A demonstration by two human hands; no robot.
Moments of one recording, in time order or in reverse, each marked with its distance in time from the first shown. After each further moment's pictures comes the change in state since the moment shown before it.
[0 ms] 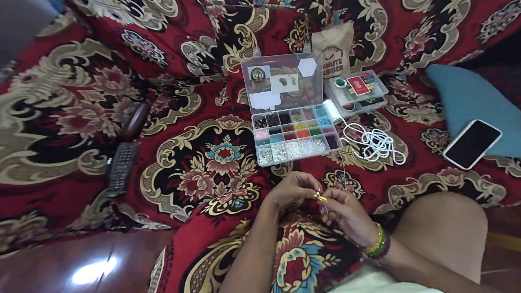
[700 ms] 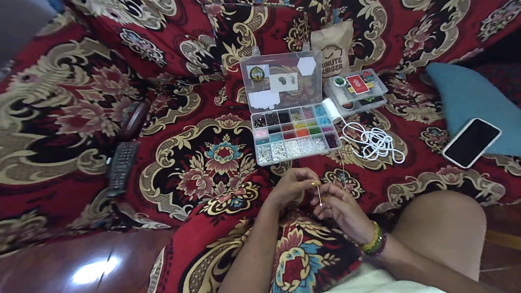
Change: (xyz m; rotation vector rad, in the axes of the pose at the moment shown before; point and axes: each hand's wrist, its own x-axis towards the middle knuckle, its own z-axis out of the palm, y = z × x) left_hand 0.005 -0.002 0.004 0.081 0.149 0.054; right_hand 0.004 0.005 -0.003 -0.001 0.019 0.041
